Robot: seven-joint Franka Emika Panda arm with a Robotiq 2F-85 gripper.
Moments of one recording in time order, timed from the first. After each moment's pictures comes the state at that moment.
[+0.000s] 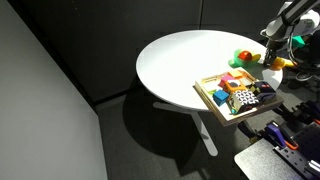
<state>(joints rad) -0.46 0.71 -0.09 -1.94 -0.10 2.64 -1.16</state>
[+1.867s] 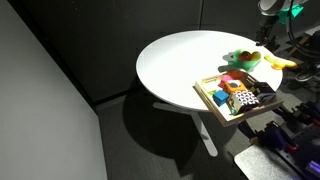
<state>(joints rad) -0.25 0.49 -0.17 -1.91 -0.17 2.45 -0.49</state>
